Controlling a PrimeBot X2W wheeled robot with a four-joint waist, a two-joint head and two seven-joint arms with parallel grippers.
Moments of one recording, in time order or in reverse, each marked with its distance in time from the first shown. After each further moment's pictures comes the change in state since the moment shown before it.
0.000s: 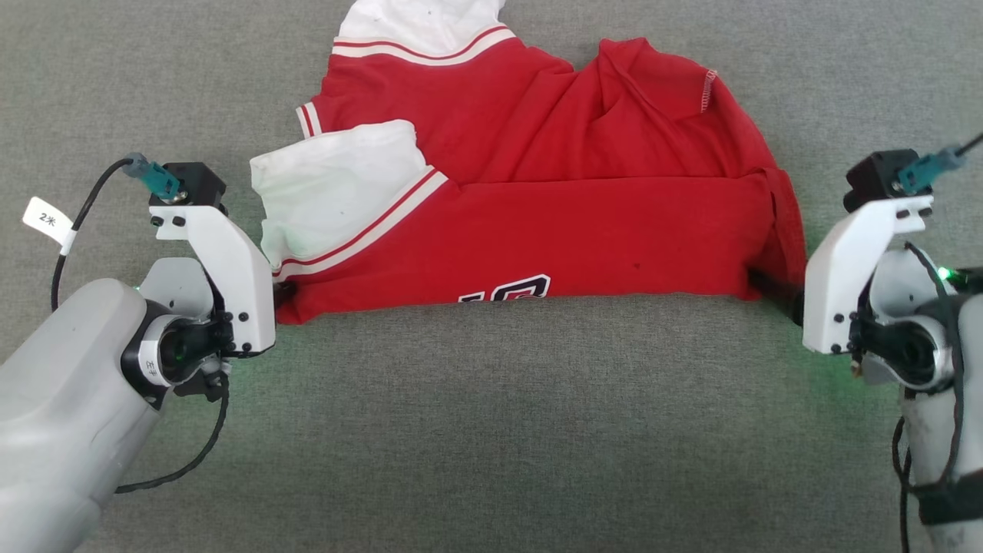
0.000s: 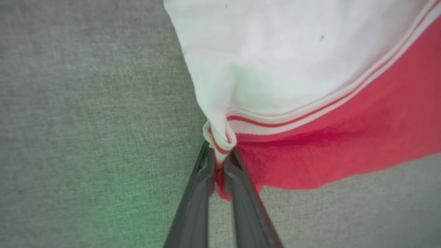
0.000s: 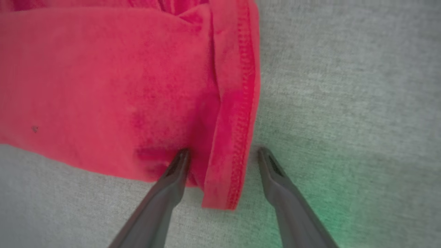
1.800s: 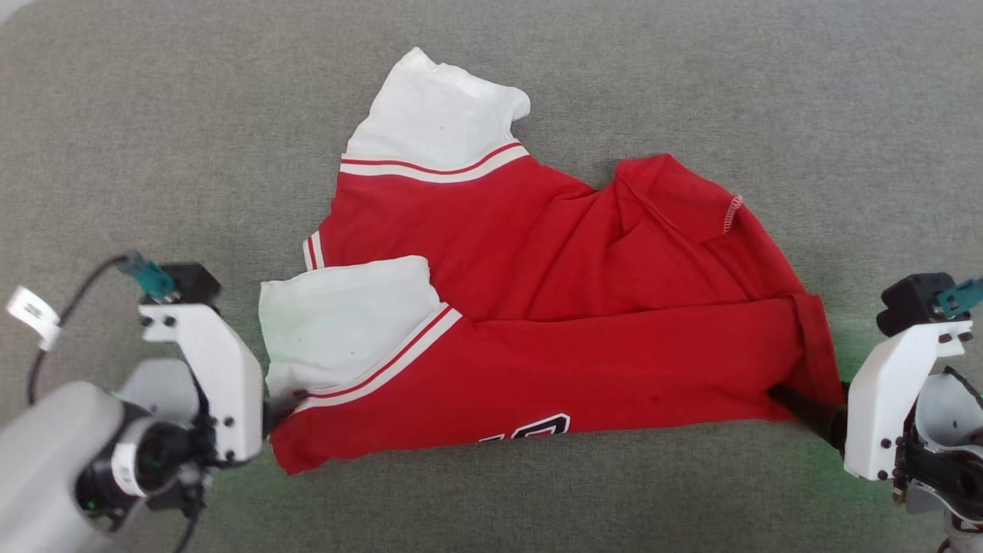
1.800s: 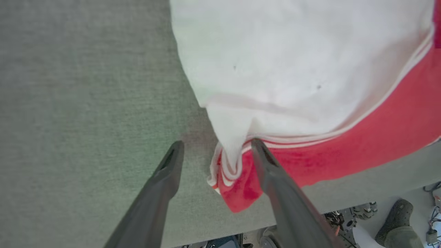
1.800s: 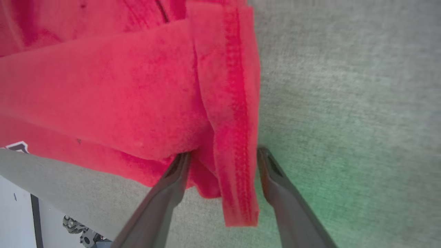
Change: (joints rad) left arm 0.250 0.210 0.019 -0.451 -0.085 0.245 0.085; right arm 0.330 -0.007 -0.119 -0.296 0.097 0.002 0.125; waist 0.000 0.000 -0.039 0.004
